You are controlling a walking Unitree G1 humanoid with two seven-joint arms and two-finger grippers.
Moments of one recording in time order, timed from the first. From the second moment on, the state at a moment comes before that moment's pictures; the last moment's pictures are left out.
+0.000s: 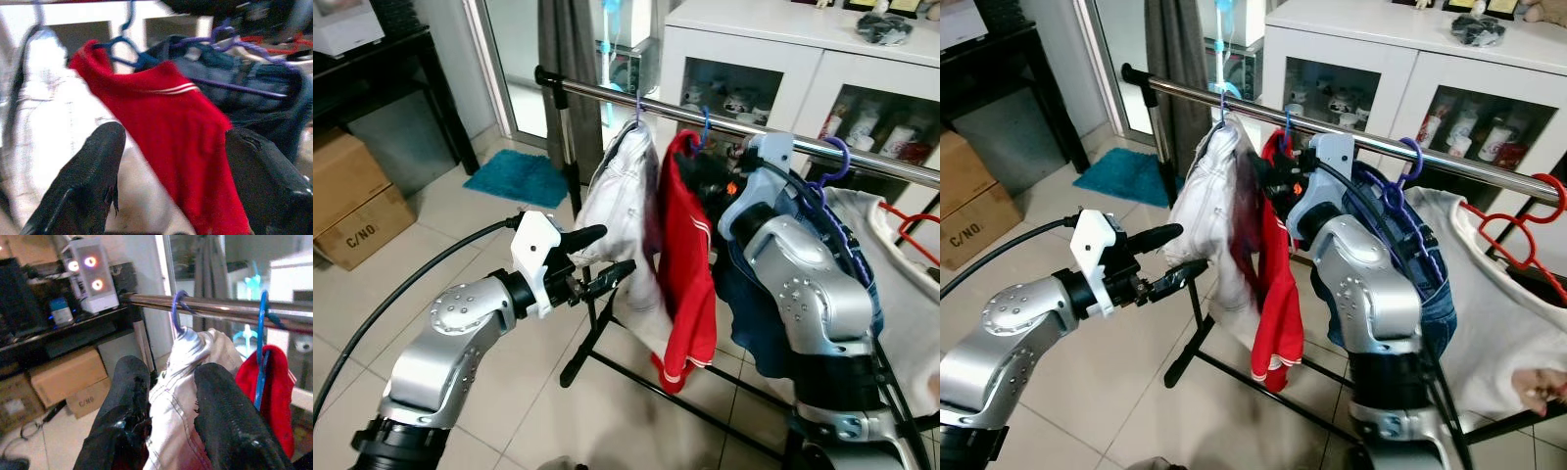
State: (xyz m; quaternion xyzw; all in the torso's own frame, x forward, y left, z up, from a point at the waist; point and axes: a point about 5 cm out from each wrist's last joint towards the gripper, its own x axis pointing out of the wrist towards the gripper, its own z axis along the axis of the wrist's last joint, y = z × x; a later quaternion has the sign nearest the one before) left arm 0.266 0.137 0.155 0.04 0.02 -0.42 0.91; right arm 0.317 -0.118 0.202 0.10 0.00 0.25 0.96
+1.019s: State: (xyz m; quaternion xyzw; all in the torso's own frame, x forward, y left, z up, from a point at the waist) left arm 0.273 0.139 0.149 0.06 0.02 -0.34 0.94; right arm 0.298 -0.184 0.190 -0.02 0.02 0.14 0.99
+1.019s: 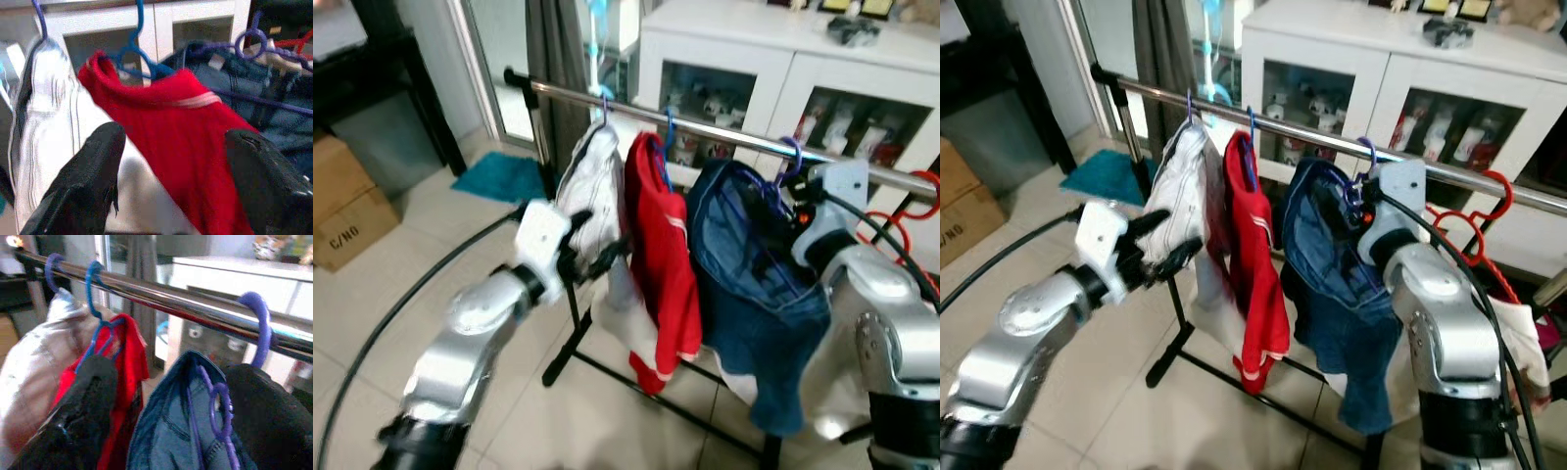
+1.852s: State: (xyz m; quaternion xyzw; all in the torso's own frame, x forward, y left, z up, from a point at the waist) left arm 0.257 0.131 0.144 0.04 0.07 -0.49 0.87; right arm 0.346 -0.204 0.167 -0.03 0.15 0.09 0.98
